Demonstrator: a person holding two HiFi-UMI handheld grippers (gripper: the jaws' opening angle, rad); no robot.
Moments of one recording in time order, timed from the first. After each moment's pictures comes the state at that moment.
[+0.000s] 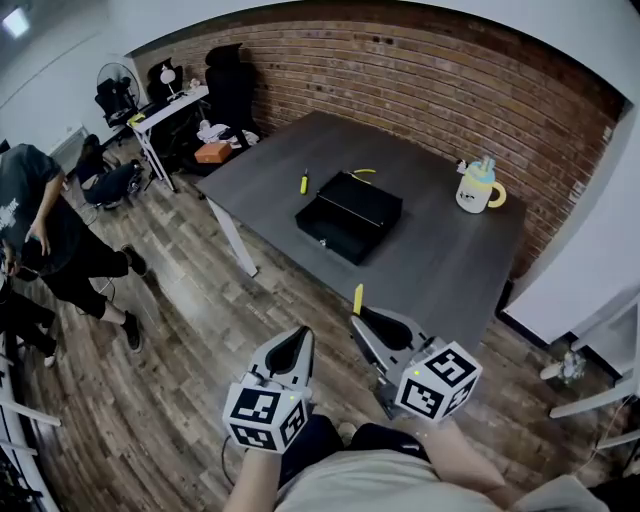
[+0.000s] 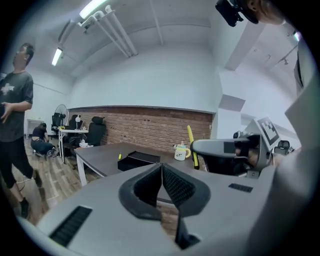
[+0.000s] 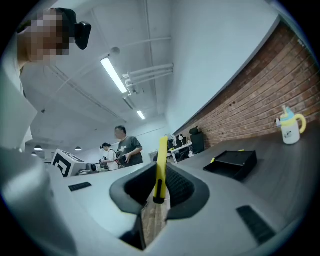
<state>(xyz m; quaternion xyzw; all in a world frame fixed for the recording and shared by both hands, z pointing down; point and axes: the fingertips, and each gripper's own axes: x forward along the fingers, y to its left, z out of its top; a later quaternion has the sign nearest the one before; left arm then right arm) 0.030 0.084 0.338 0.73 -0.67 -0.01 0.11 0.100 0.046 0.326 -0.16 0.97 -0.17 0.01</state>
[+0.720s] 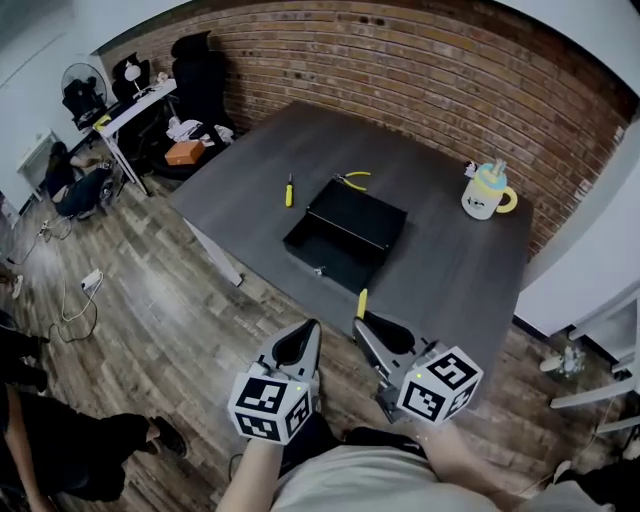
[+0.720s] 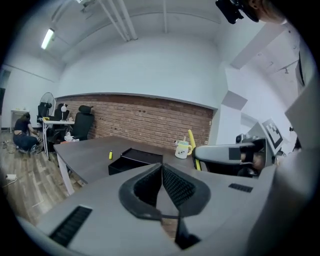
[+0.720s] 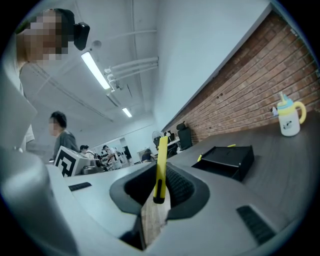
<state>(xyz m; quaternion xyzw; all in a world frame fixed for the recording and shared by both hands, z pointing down) -0.028 -0.056 0.374 0.77 -0.62 0.01 0.15 0.043 -0.071 0.370 -0.21 0.95 -0.21 -0.01</state>
